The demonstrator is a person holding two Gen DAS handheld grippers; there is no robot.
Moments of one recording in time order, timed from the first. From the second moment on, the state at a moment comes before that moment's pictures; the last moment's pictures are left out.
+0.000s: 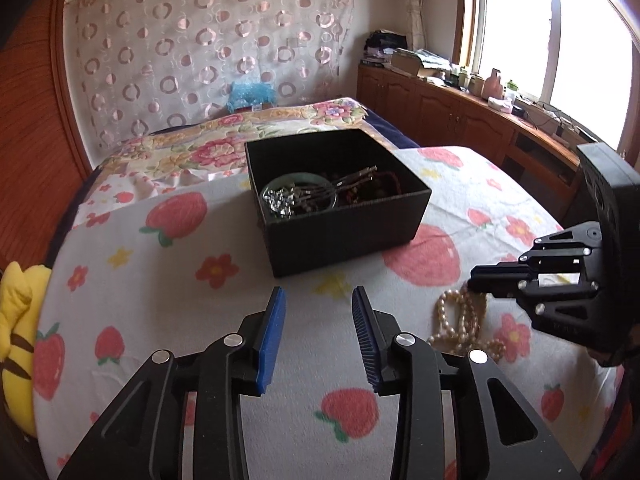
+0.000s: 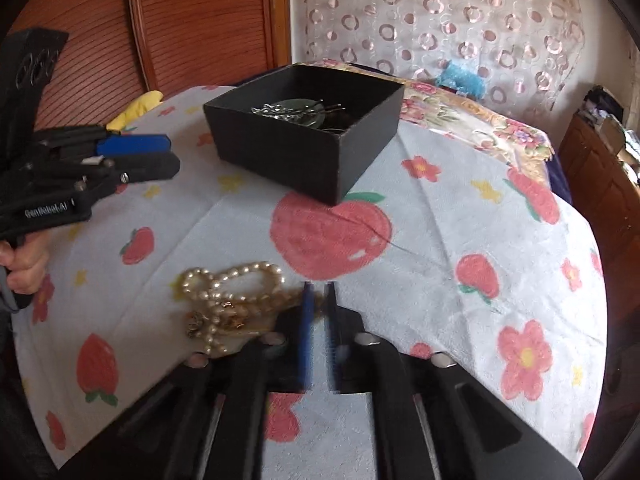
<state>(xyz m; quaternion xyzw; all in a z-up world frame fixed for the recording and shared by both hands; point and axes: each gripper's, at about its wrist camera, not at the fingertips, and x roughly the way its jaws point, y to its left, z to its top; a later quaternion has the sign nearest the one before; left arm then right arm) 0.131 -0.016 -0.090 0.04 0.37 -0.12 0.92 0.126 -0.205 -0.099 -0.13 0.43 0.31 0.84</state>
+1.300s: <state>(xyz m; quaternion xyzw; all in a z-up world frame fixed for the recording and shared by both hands) 0.115 -0.054 -0.089 0.04 0.37 -0.16 0.91 0.095 -0.267 0.087 -0.09 0.23 0.28 0.93</state>
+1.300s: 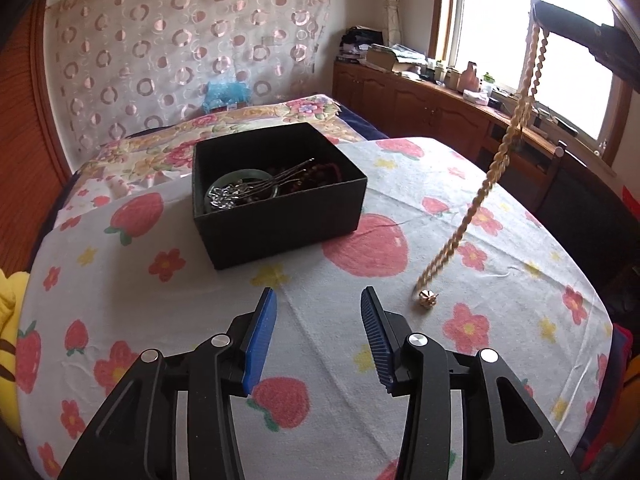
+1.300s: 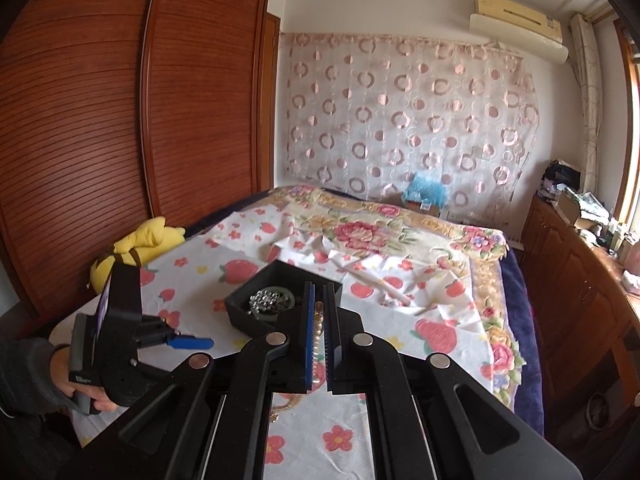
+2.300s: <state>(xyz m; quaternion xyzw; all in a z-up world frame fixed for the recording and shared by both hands) 0.124 -0.126 -0.119 0.10 0.41 -0.23 0.88 0.122 -0.301 0.057 -0.08 0.26 0.22 0.94</state>
